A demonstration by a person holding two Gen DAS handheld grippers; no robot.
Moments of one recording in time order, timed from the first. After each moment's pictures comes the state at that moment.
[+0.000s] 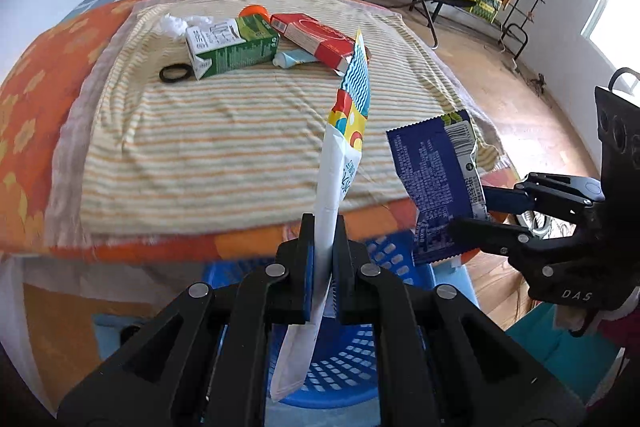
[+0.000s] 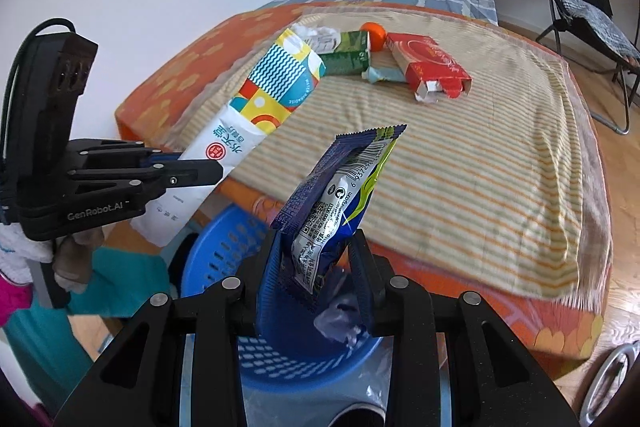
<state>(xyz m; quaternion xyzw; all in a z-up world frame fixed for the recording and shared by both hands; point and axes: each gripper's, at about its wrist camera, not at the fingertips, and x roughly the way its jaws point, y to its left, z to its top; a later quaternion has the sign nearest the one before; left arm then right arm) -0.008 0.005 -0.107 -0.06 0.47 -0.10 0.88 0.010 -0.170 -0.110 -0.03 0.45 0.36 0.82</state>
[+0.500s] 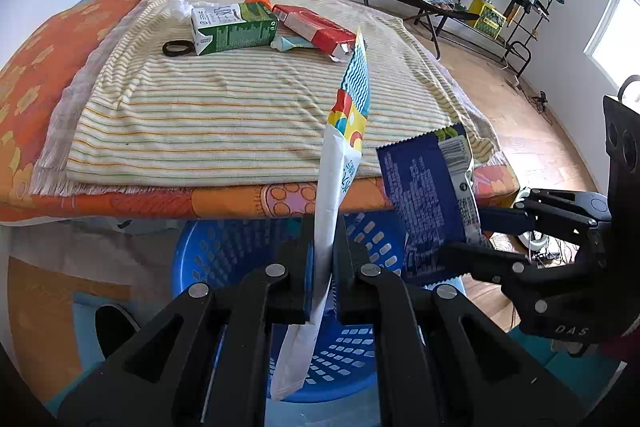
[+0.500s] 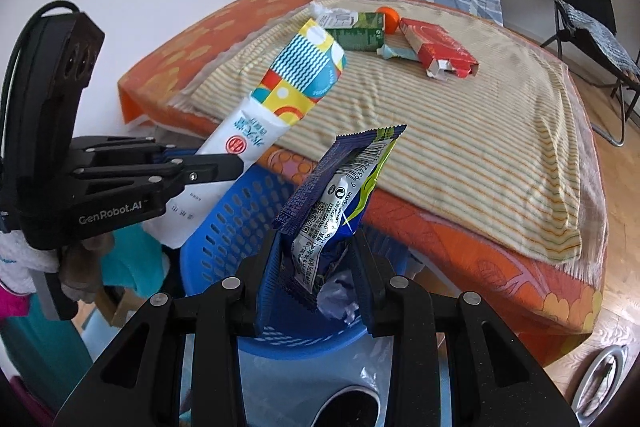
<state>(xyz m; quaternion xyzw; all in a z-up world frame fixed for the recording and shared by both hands) -0.036 -0.010 -0.129 -0.08 0.45 -0.09 0.89 -0.025 -0.166 -0.123 -0.07 0.45 0.36 0.81</state>
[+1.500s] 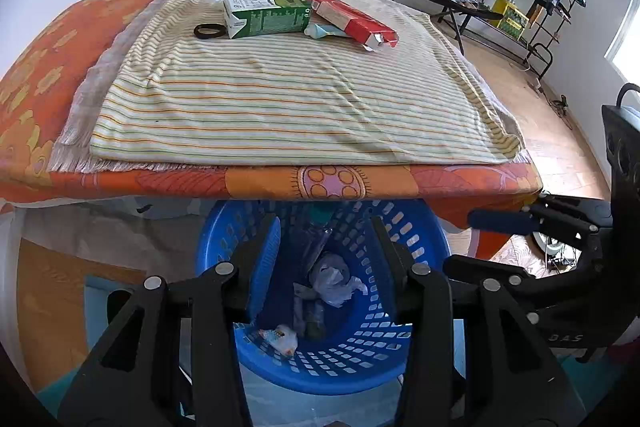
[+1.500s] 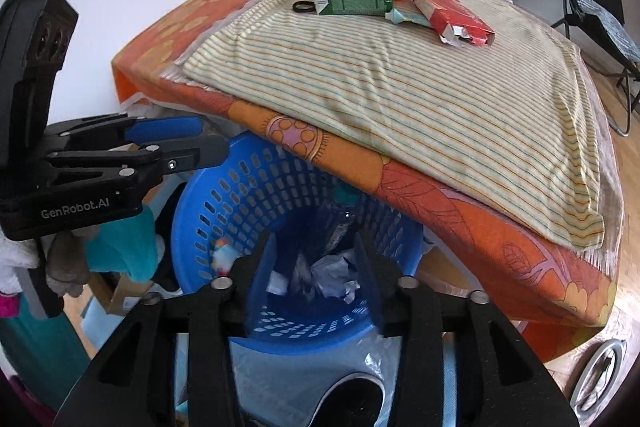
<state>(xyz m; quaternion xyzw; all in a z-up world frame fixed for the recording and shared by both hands) -0.043 0.004 -0.140 -0.08 0.46 -0.05 0.88 -0.025 -0.155 -0.146 -0.08 0.48 0.36 0.80</state>
